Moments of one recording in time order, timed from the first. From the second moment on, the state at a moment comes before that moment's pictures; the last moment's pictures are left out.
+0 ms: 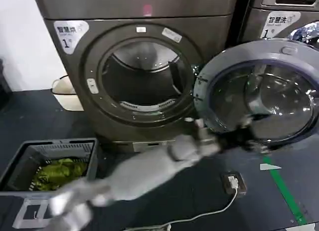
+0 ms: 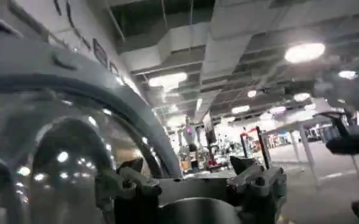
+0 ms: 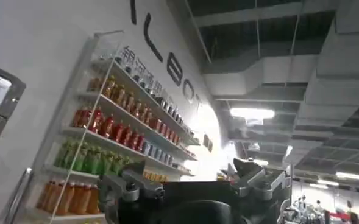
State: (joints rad) left arm 0.22 -1.36 0.71 -1.45 -0.73 -0.36 0.40; right arm -1.58 0.98 2.19 1.67 0.46 -0.14 -0.23
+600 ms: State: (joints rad) left arm 0.00 -0.48 0.95 -1.77 -0.41 -0.16 0.54; right arm -1.53 0.96 2.24 1.71 0.23 -0.16 -0.25
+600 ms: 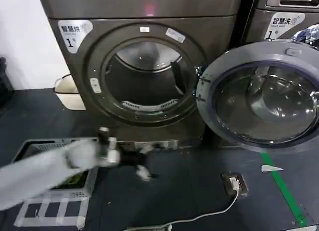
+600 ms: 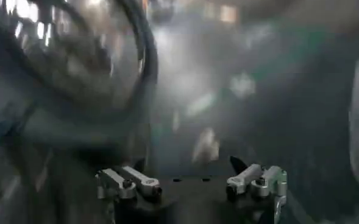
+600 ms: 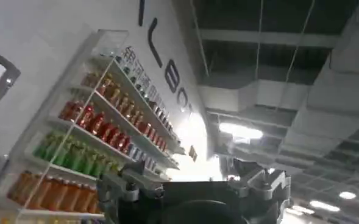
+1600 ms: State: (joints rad) left arm 0.13 0.11 0.80 -1.70 0.03 -0.14 0.59; right arm -1.43 0.91 2.20 1.71 0.13 -0.17 -0.25
